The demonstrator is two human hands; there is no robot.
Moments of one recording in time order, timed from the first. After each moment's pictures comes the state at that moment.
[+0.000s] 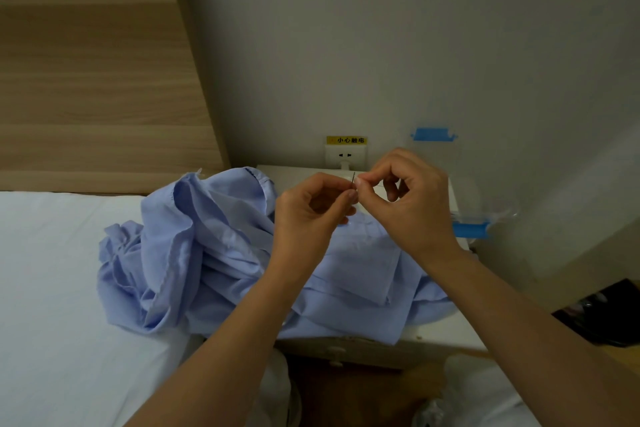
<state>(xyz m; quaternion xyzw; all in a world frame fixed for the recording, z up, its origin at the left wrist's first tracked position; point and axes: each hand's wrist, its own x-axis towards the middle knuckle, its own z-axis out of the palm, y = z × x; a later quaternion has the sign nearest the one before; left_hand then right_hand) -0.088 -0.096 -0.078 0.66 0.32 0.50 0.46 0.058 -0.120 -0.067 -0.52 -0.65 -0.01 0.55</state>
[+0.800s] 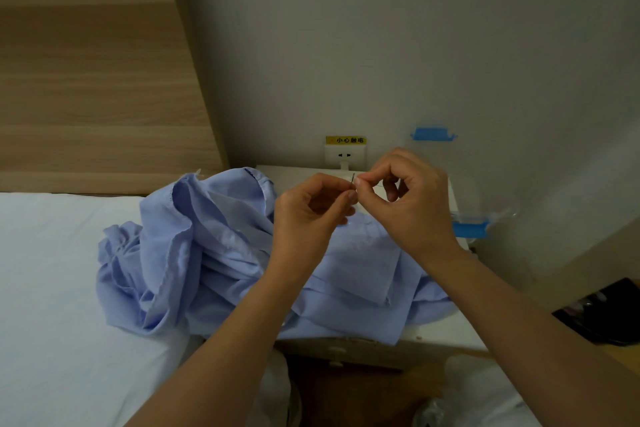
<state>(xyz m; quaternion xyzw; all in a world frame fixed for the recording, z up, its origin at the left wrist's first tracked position) -0.088 -0.097 -0.079 0.65 0.33 0.50 0.46 0.058 -0.120 -0.065 -0.52 -0.64 -0.01 0.56</state>
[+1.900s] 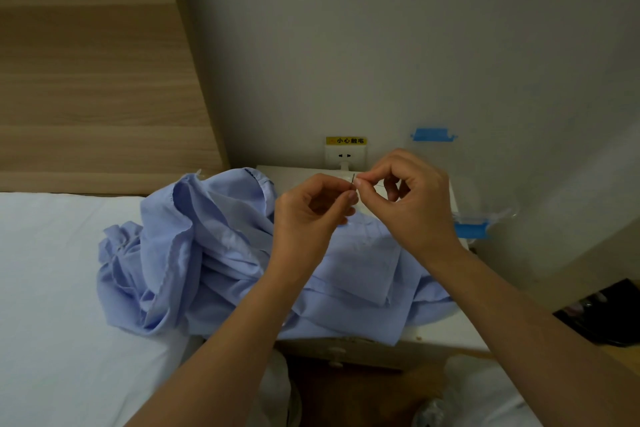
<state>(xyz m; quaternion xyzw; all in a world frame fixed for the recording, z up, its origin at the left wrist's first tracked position) -0.088 -0.095 -0.080 0.66 0.33 0.50 0.46 0.060 -0.121 -0.065 -0.53 -0.65 -0.01 0.55</state>
